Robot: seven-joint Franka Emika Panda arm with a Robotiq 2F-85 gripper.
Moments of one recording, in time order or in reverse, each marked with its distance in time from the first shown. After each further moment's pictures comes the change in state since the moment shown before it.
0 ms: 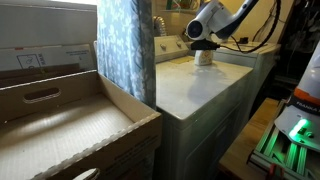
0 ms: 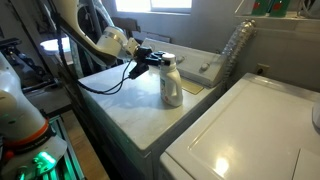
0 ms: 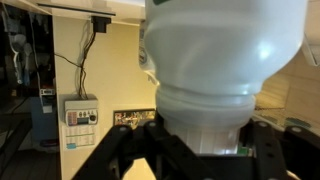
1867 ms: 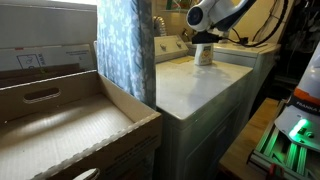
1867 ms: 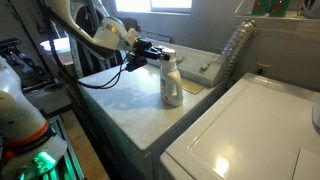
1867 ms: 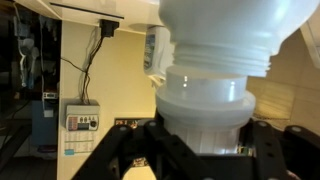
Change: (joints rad) arm -0.017 -0.077 0.000 0.017 0.094 0.065 -0.155
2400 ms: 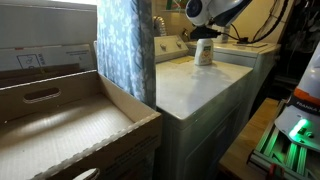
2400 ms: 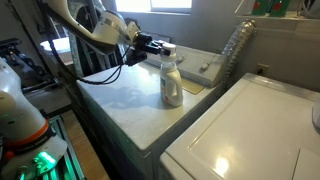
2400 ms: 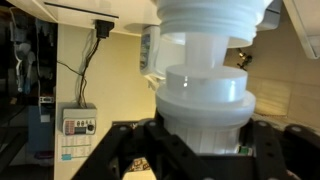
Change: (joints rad) arm -0.001 -0.029 0.000 0.033 0.043 0.039 -0.056
